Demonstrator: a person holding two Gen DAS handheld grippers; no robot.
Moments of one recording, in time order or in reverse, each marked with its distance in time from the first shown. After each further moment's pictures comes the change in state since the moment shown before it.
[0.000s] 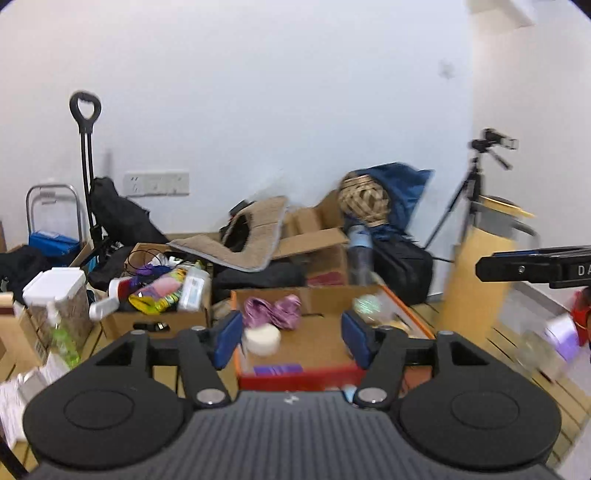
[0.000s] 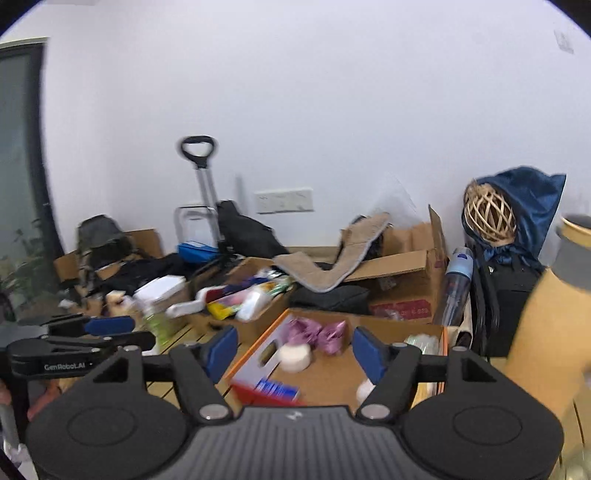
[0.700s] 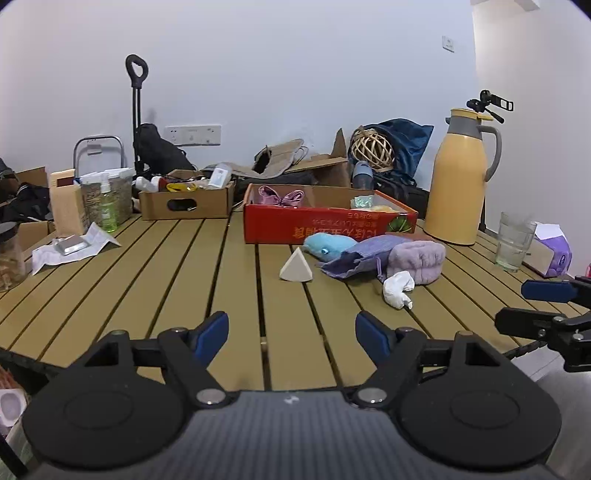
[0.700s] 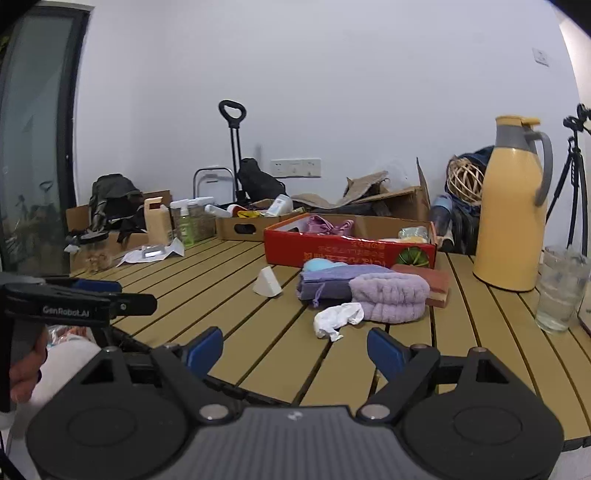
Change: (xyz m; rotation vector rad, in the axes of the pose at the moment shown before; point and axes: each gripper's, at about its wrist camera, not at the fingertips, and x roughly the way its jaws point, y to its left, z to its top) left arm -0.106 -0.059 -0.204 -0.031 0.045 0.117; right arm -0.116 0.075 -0.261 -0.070 -0.029 -0.070
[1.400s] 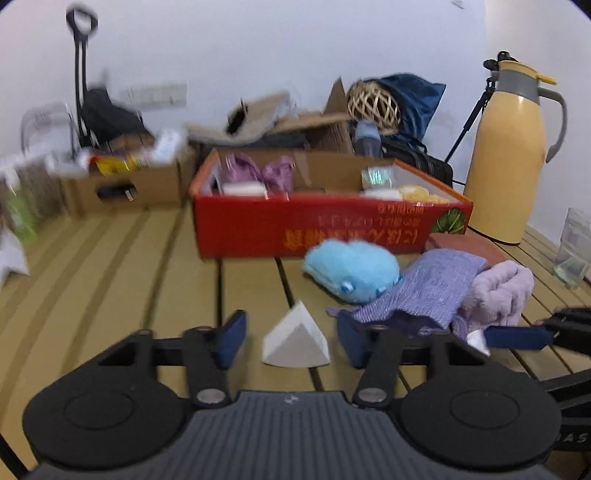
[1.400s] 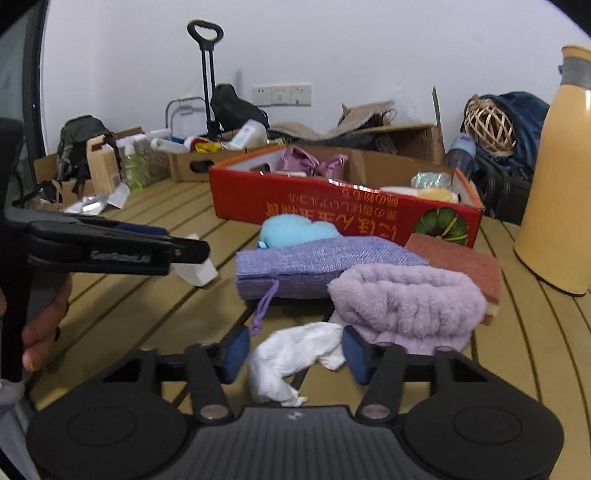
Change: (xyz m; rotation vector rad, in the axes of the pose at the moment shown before) left arm 0.217 0.009 0.053 -0.003 0.165 -0.082; right arm 0.191 -0.044 0.030 -0.023 0.241 -0.022
